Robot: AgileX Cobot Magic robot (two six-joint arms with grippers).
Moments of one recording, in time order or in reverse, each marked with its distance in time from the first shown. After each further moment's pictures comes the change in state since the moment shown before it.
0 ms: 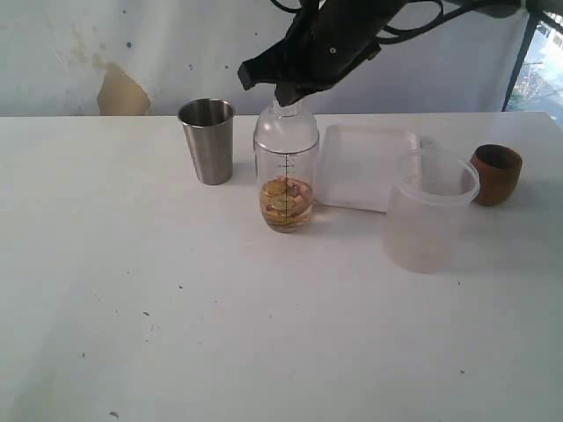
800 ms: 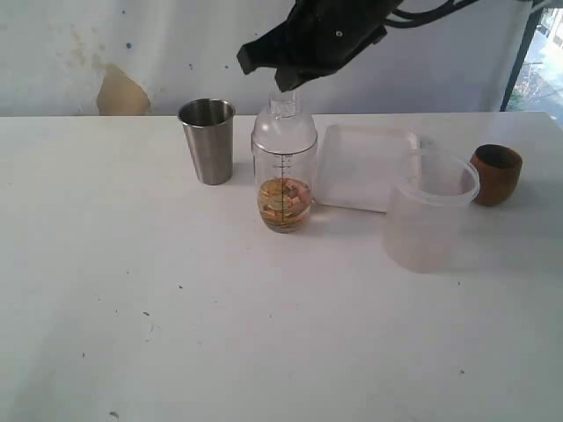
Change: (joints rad) left arm 0.000 0.000 0.000 0.000 0.000 0.000; right arm 0.008 -0.070 0.017 0.011 -0.002 -0.002
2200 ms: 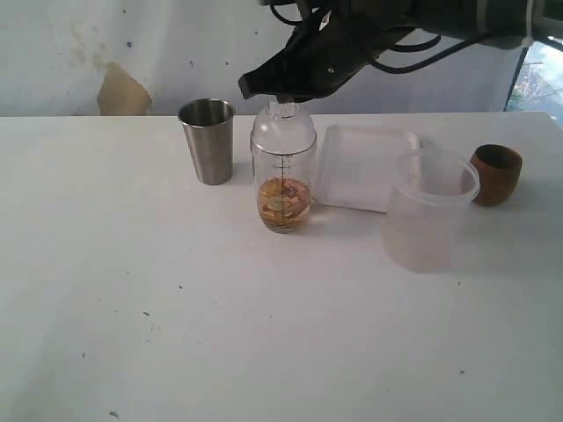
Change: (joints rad) left arm 0.000 0.000 0.000 0.000 0.000 0.000; right arm 0.000 0.023 0.148 -0.003 -0.270 -0.021
